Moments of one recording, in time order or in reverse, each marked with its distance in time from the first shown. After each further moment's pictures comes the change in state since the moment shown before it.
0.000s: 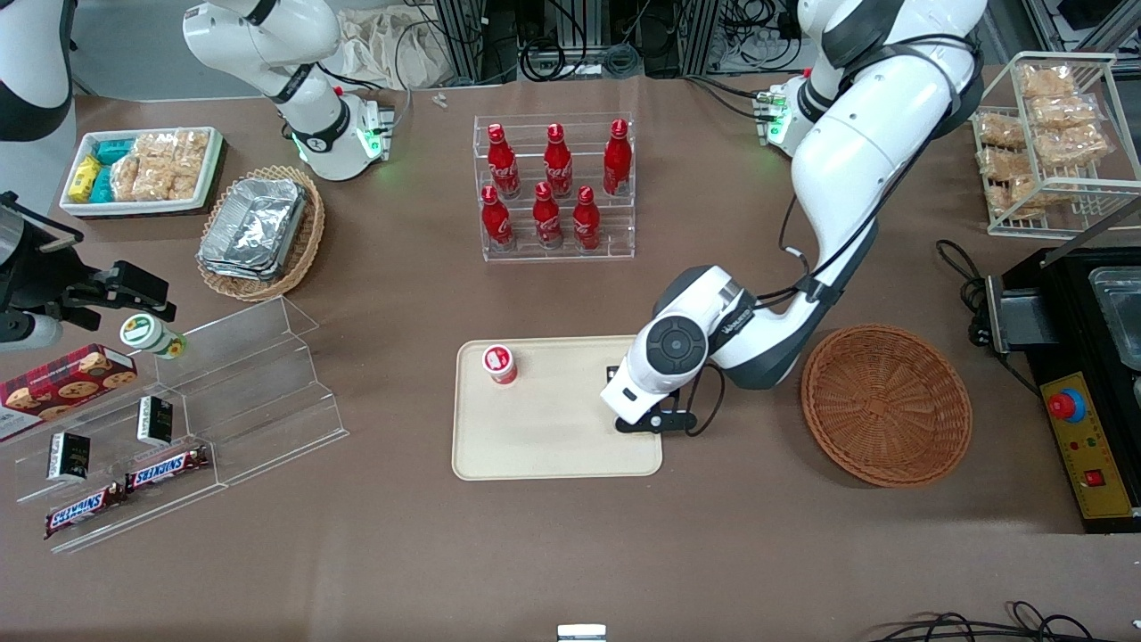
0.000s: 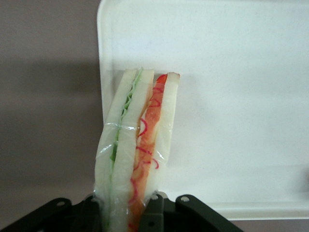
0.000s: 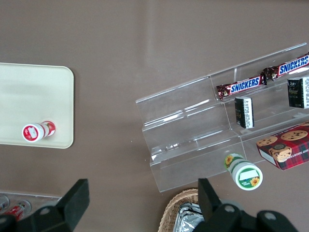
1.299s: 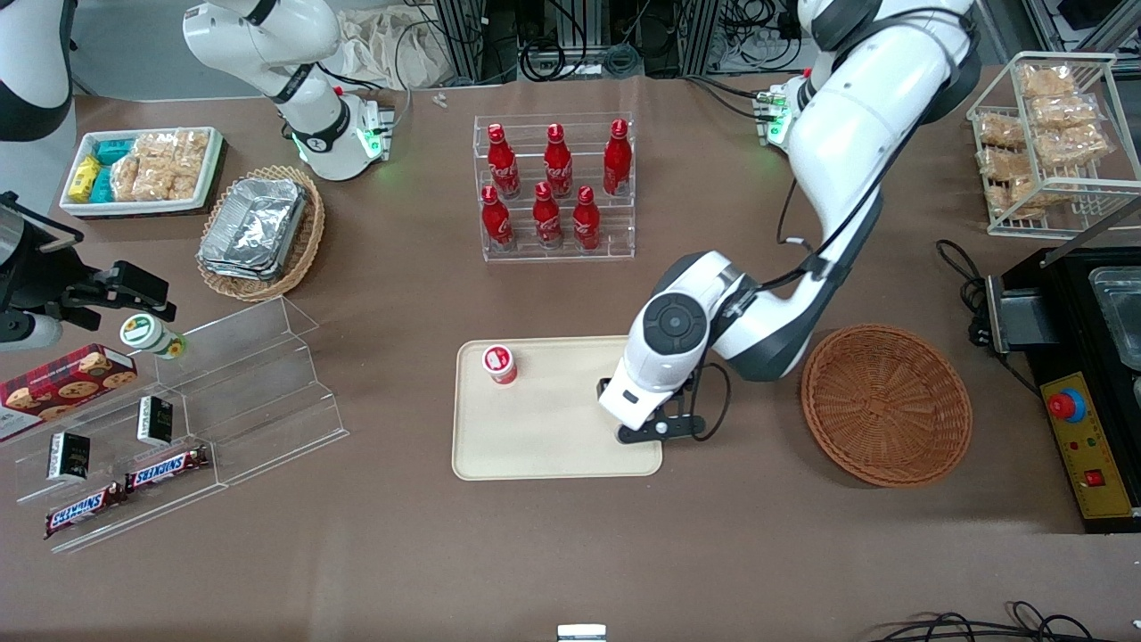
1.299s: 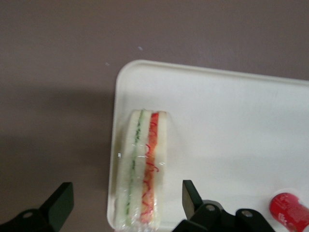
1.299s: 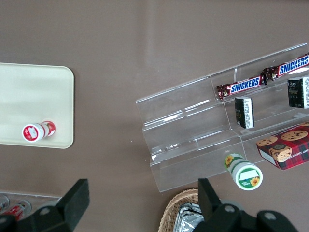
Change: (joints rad) arm -0.058 -0.109 0.094 0.066 0.000 0.001 -0.094
